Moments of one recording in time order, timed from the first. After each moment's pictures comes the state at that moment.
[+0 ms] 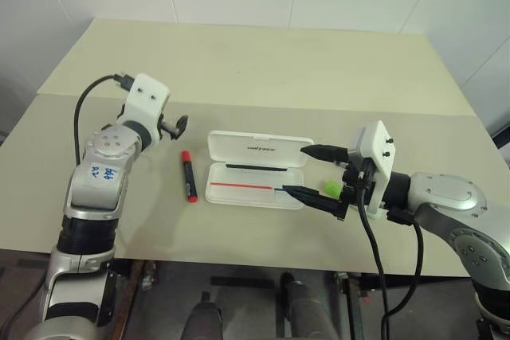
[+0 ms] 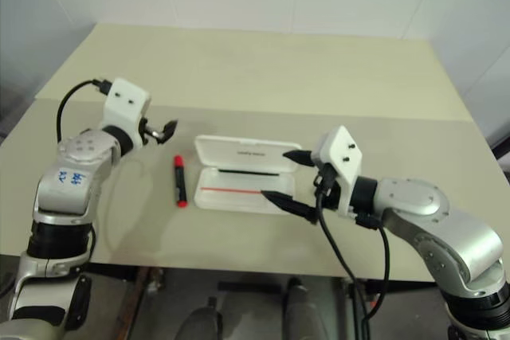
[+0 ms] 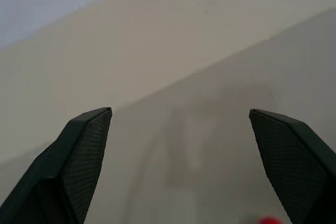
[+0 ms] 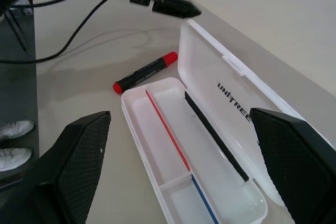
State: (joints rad) left arm -0.59 0.57 0.04 -0.16 -0.03 0.86 -0.24; right arm -0.34 -0.76 -0.04 -0.67 0.81 0.80 0.59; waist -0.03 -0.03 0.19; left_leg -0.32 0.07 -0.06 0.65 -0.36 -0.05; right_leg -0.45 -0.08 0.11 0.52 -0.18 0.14
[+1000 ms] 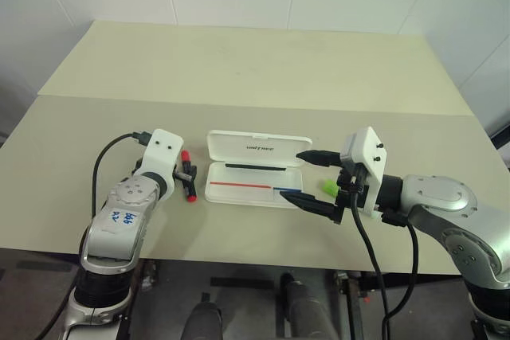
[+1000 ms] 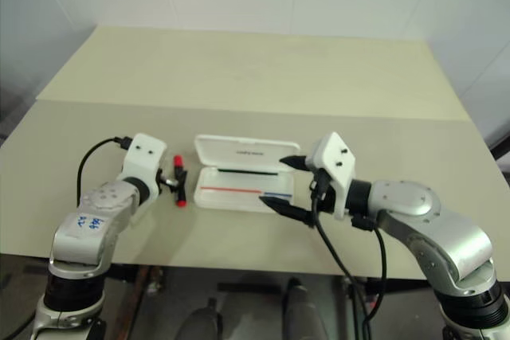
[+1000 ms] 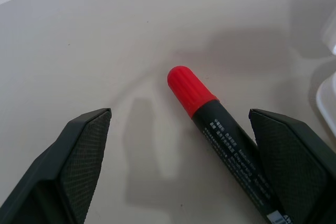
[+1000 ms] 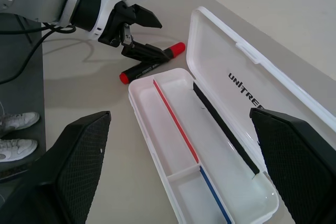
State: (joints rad) left arm -0.37 0.42 0.01 -0.49 -0.02 1.21 -0.13; right arm -0.34 -0.74 -0.01 -0.66 0.75 0.80 0.64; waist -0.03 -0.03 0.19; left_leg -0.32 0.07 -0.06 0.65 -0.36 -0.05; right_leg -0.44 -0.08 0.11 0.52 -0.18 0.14
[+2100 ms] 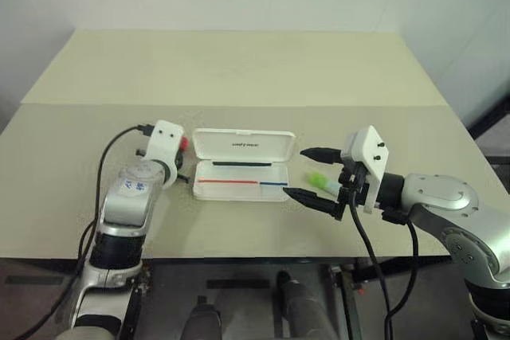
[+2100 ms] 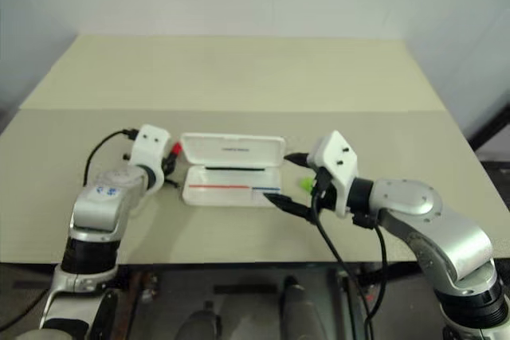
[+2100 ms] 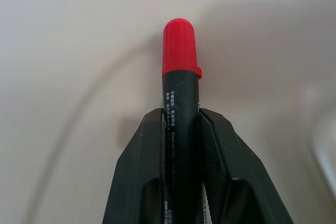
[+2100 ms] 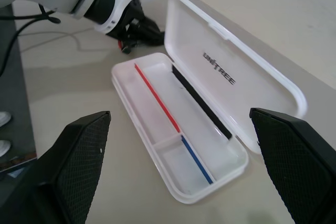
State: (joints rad) left arm -0.59 0.41 0.02 -0.10 0.01 1.08 -0.08; right arm -0.33 -0.74 -0.02 -0.66 0.69 0.80 0.63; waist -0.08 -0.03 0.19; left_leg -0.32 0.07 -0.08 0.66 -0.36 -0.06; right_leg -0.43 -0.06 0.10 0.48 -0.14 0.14
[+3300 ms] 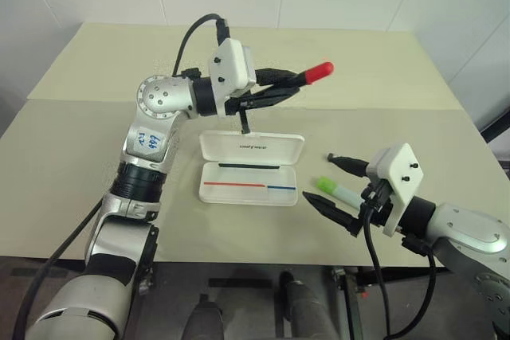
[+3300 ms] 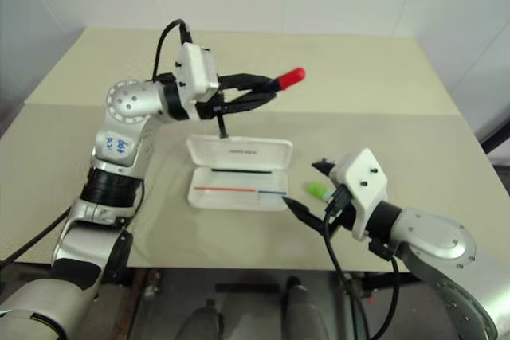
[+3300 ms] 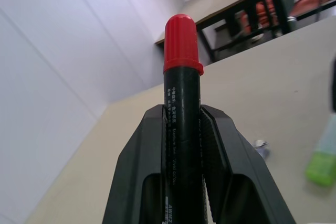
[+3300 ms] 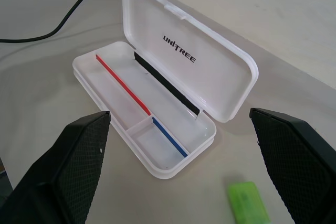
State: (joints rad) left arm -0.97 0.40 -0.13 0.16 -0.25 0.07 -1.00; right arm -0.10 -0.74 -0.22 -0.91 0.80 0.92 0.38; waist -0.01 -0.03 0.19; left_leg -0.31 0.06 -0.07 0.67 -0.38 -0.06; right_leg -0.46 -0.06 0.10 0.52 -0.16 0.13
